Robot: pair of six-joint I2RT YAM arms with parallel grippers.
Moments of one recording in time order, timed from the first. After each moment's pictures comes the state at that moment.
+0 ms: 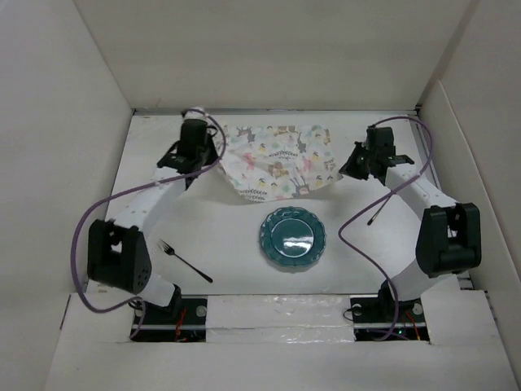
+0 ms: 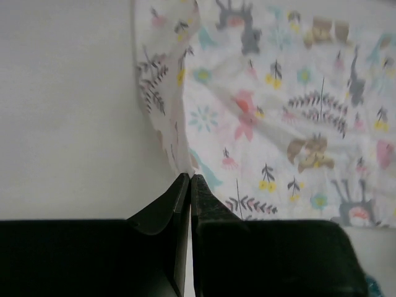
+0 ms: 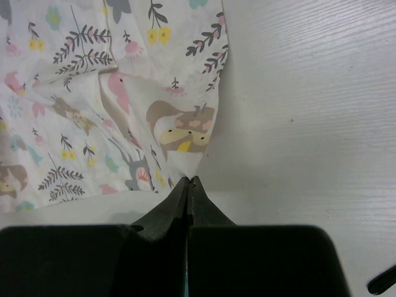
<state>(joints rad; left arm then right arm) -0.38 1.55 1.18 -0.29 -0.19 -0.38 0.13 1.60 1.13 -0.33 -0.15 0.55</state>
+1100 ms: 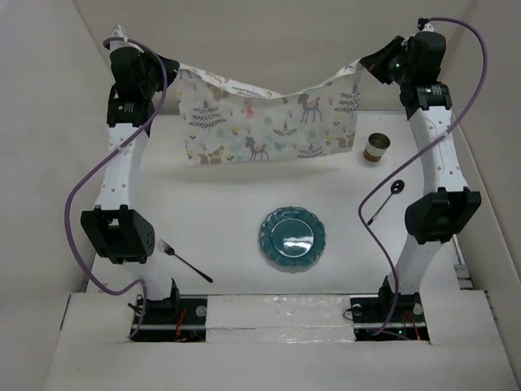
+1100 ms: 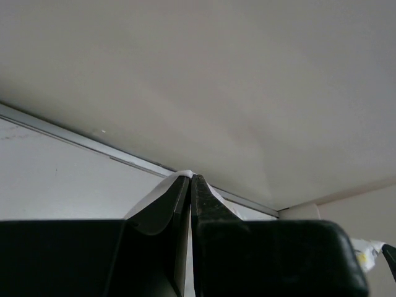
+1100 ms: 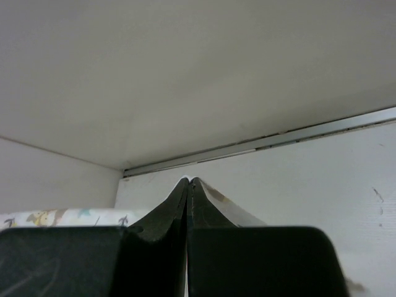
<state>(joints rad) 0.00 1.70 1.87 -0.26 0.11 -0.76 0.02 1.85 2.12 -0.40 -0.25 0.68</state>
